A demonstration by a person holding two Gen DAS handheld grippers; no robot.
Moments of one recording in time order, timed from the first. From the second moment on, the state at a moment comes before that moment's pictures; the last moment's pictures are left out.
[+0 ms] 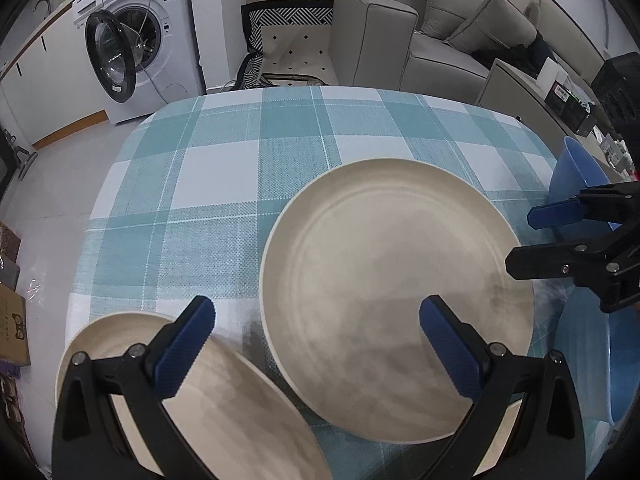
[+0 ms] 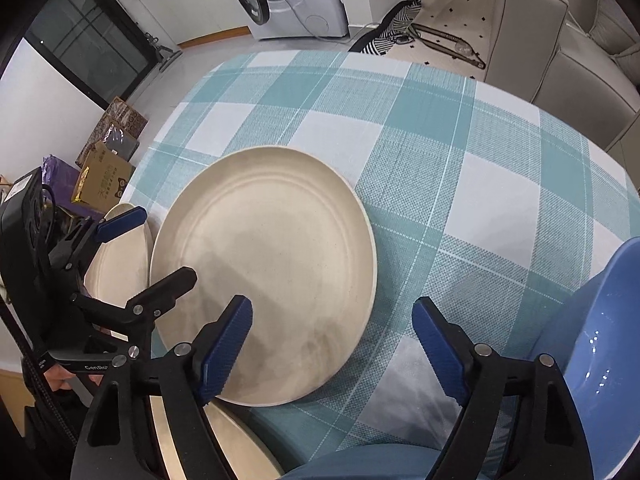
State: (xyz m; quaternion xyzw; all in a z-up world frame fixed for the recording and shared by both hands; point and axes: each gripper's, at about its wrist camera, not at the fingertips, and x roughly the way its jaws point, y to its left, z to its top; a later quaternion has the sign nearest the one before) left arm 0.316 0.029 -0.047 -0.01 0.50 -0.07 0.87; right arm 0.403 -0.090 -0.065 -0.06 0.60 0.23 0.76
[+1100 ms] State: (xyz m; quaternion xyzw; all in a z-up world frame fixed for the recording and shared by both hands) left arm 0.313 0.011 -0.055 0.04 0.52 -0.07 0.85; right arm 0.406 -0.084 -0.077 -0.09 0.61 0.21 0.76
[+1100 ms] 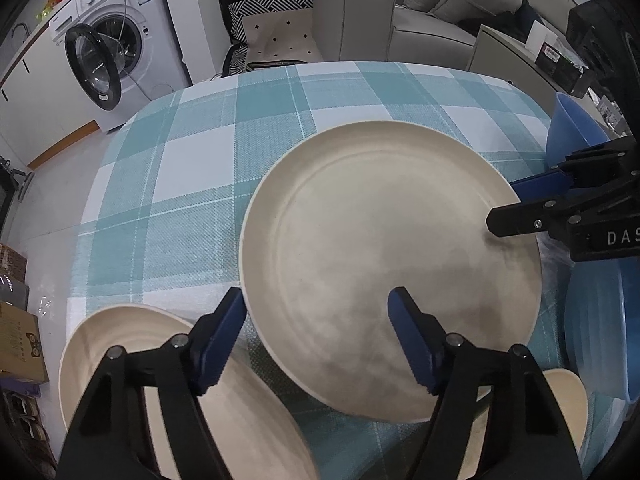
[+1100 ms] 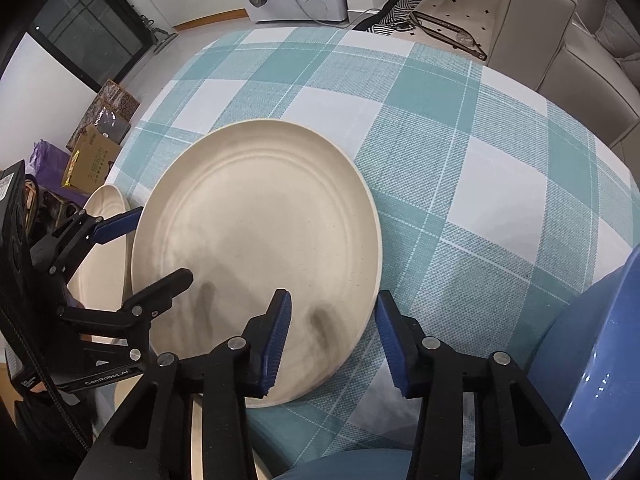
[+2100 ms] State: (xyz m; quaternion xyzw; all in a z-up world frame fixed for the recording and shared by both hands) left arm 0.308 0.025 -0.043 0.00 0.49 -0.05 0.87; right arm 0.397 -0.098 -0.060 -0.09 0.56 0.19 0.80
